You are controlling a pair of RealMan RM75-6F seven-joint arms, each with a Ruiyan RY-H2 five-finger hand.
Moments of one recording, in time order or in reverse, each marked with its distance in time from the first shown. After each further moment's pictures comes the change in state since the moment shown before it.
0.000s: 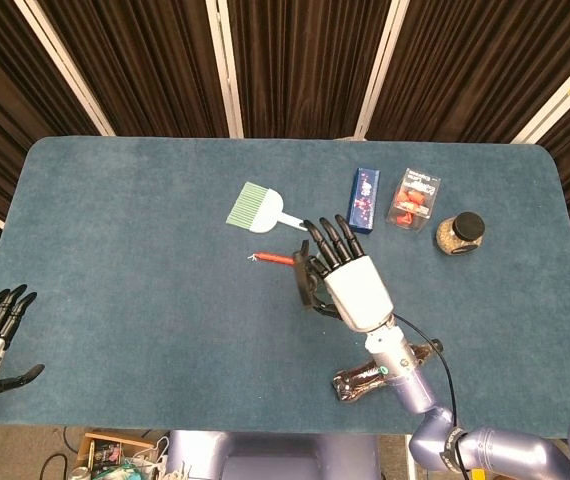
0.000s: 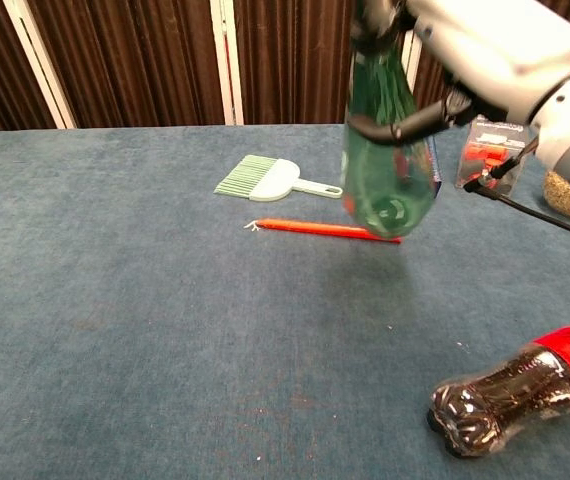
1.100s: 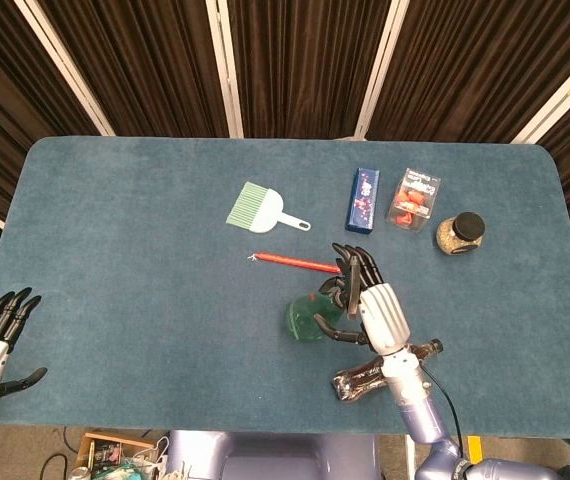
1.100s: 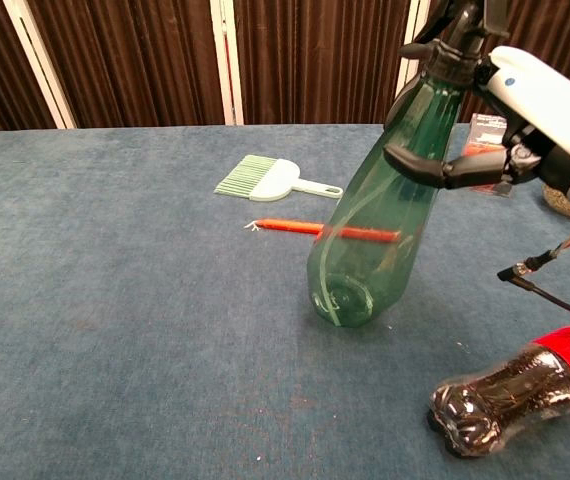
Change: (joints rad) left arm 0.004 0.001 0.010 -0.001 0.024 0.014 0.002; right arm -0.139 -0.052 -0.103 0.009 0.007 0.075 0.475
